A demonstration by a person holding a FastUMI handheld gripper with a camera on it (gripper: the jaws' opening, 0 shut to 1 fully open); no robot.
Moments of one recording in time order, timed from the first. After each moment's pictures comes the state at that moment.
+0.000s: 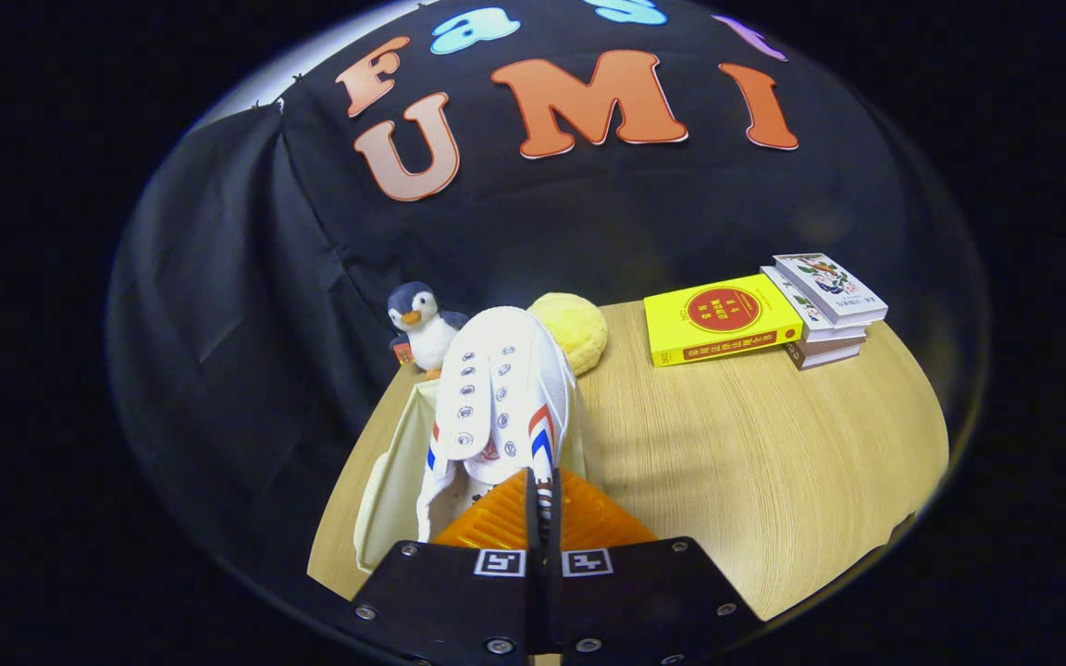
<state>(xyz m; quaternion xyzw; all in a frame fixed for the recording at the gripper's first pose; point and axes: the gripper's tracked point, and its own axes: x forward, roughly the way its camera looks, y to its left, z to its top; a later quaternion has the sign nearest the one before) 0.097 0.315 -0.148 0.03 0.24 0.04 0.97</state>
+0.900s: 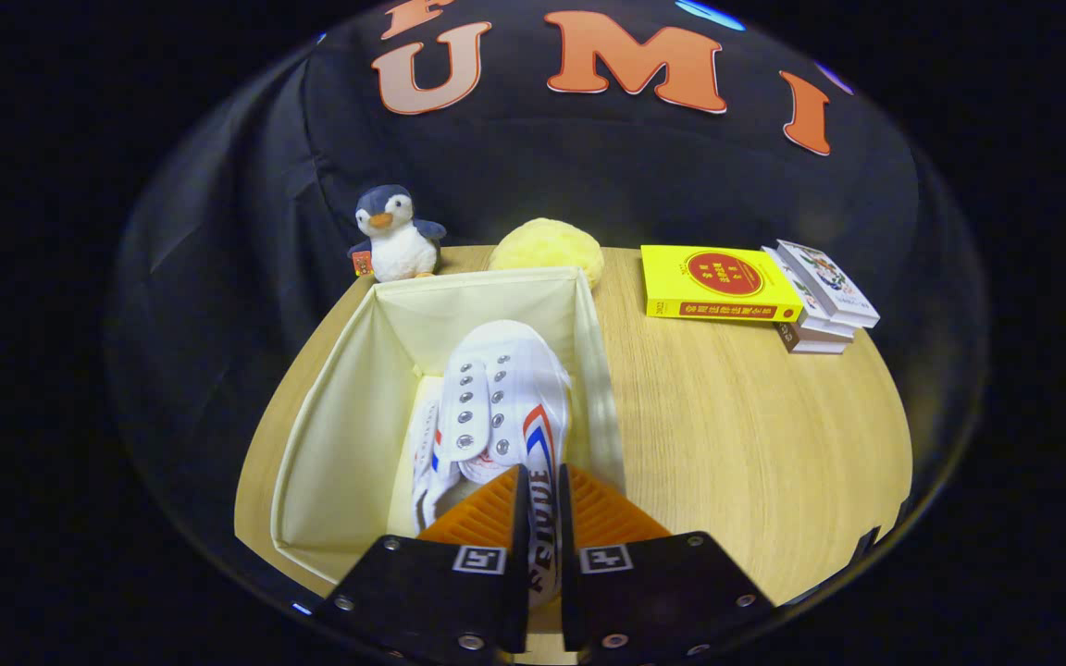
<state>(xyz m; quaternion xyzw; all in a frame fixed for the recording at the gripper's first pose) 0.106 0.331 -0.204 -0.05 0.30 -0.01 0.95</state>
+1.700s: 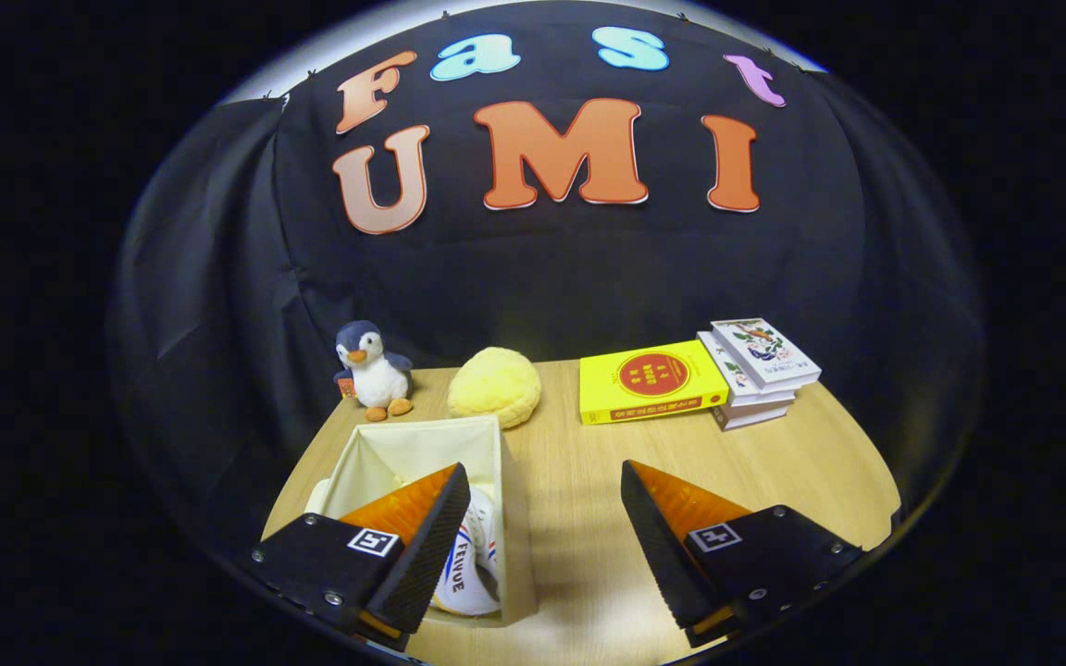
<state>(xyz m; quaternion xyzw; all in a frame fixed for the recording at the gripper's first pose) 0.098 0.249 -0.067 -0.02 0.14 -0.04 0.99</state>
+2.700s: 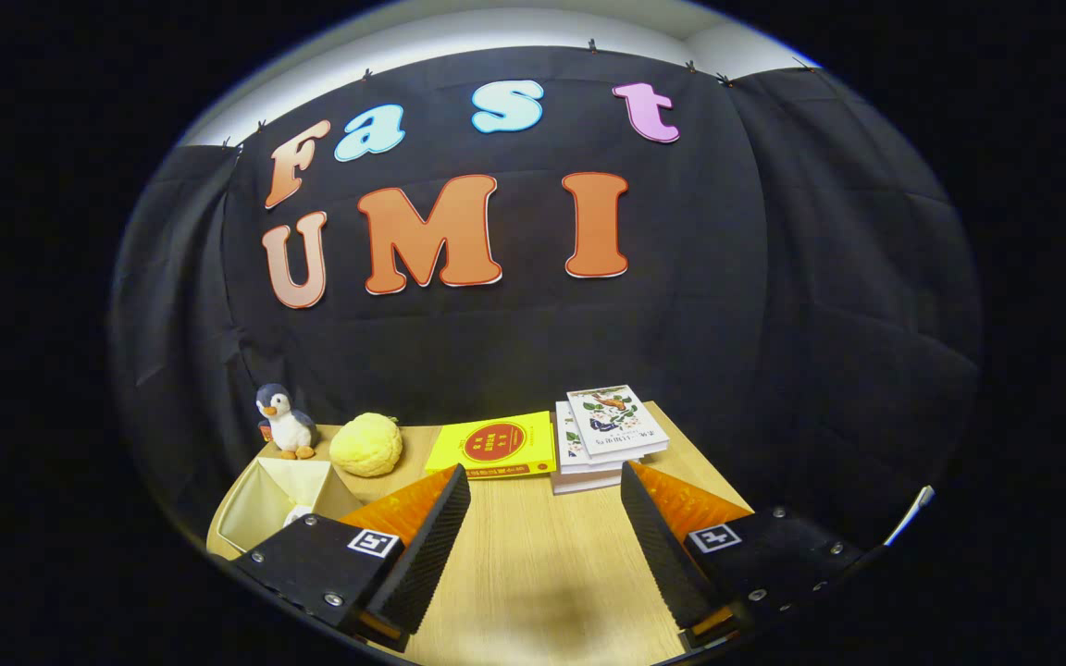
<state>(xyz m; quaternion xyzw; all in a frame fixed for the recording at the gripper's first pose) 0.034 0.008 0.018 -0.02 0.06 -0.11 0.99</state>
